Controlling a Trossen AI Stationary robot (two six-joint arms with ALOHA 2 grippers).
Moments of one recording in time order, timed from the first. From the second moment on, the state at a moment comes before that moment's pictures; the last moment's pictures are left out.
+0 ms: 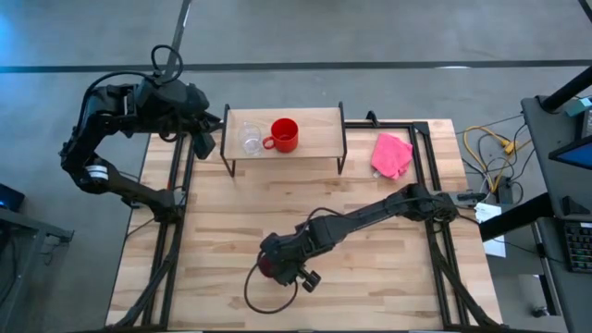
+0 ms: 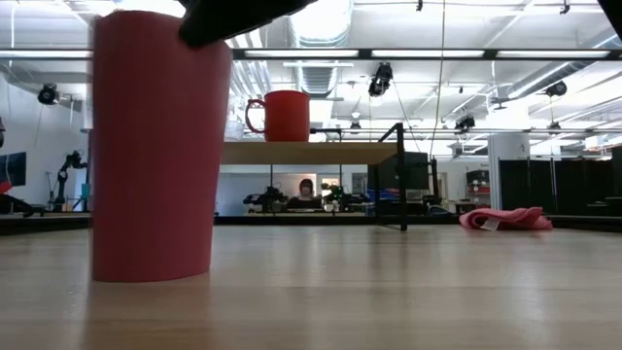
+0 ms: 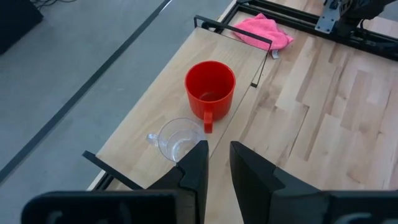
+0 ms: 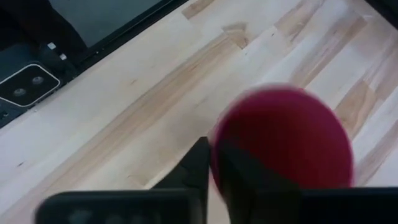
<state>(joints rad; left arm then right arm) 0.27 1.28 2.05 -1.48 -0.24 -0.15 0.33 2.24 2.03 -0.77 -0.22 -0.50</state>
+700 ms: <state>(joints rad) 0.27 1.28 2.05 -1.48 -0.24 -0.15 0.32 2.19 2.23 -1.22 -0.04 -0.36</state>
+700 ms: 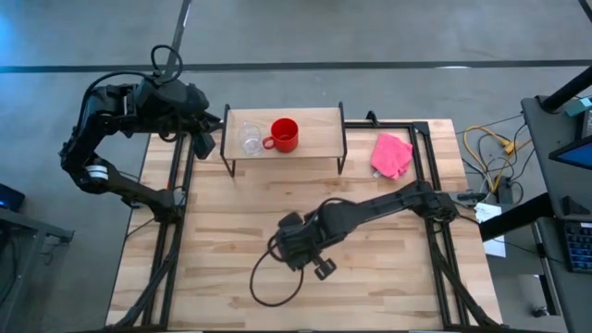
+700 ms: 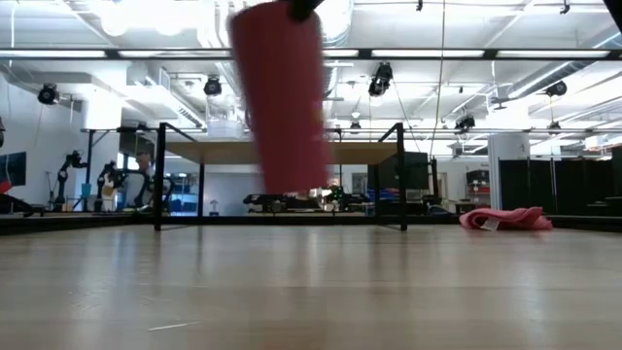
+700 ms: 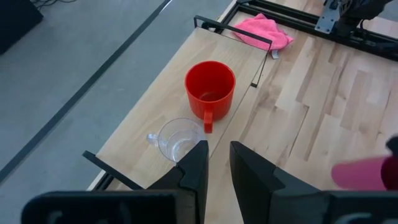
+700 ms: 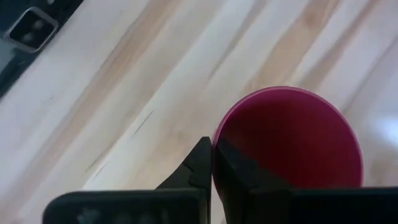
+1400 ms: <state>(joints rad) 0.27 1.27 2.05 -1.51 -0.24 -0.15 0.07 1.89 2.33 -1.51 0.24 -0.16</state>
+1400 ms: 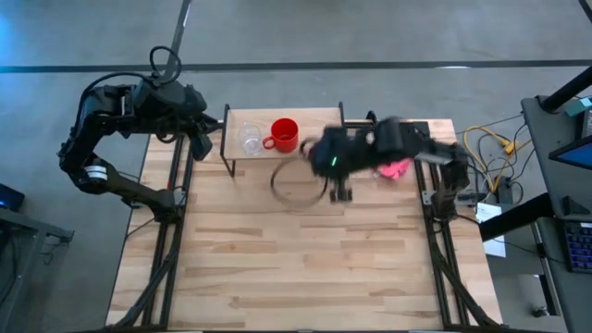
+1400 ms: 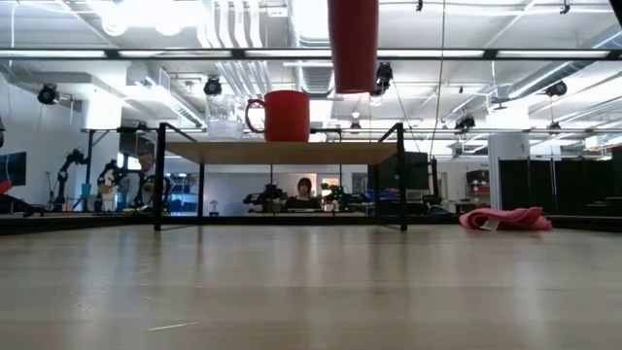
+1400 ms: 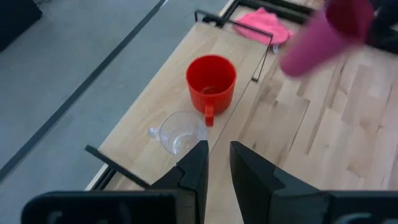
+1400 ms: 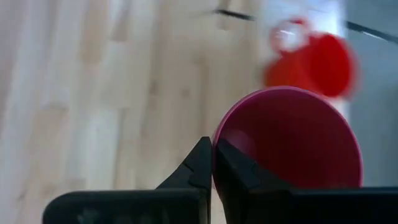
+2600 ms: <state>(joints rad) 0.27 1.30 2.05 -1.52 -0.24 -0.15 -0.38 1.98 2.33 -1.40 -0.07 -0.32</state>
